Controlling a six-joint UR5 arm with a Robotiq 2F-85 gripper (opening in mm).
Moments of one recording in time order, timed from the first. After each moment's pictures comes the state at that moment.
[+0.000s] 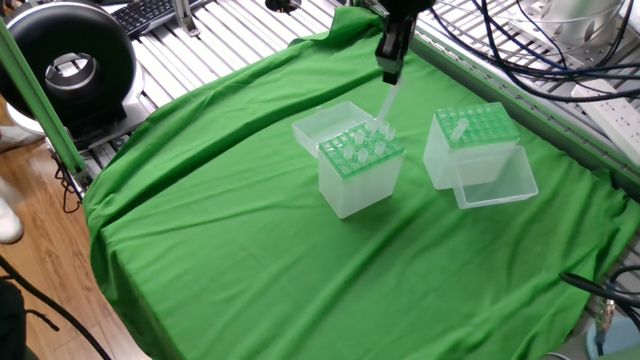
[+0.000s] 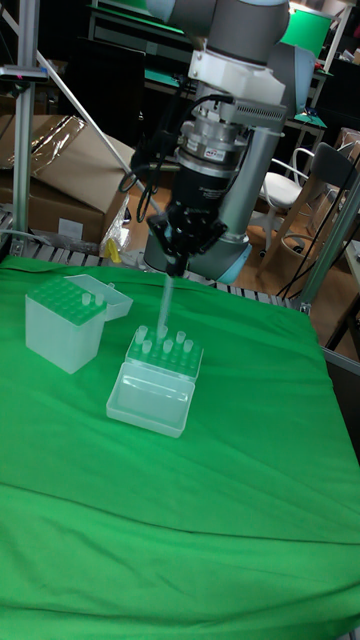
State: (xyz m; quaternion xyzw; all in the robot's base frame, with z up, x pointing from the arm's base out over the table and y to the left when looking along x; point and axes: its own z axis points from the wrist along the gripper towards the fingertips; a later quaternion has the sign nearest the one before) arm 0.457 -0.013 0.271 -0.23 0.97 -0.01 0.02
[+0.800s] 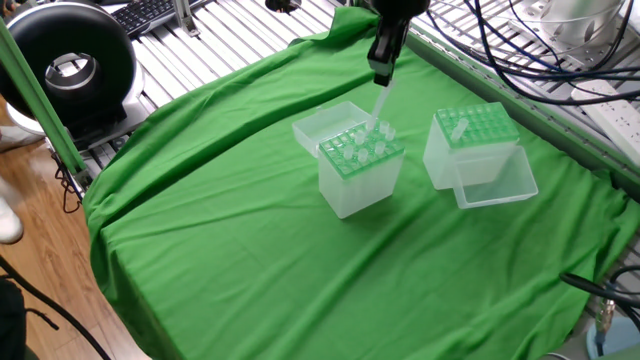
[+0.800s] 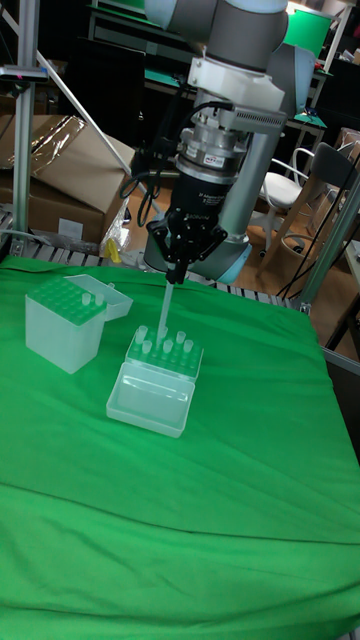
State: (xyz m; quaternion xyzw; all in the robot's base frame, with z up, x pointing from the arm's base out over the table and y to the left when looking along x) arm 0.463 -0.010 0.262 -0.23 0.97 0.00 0.02
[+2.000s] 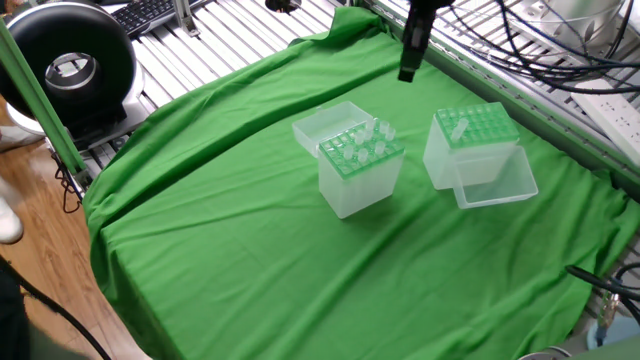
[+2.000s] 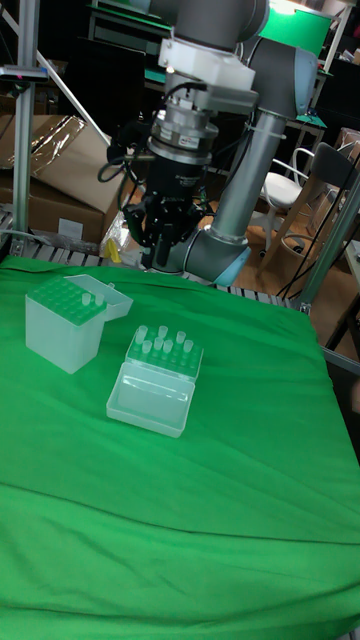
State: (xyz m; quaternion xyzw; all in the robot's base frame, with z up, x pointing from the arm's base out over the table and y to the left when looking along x) arm 0.442 -0.053 0.273 -0.28 0.96 -0.01 0.02
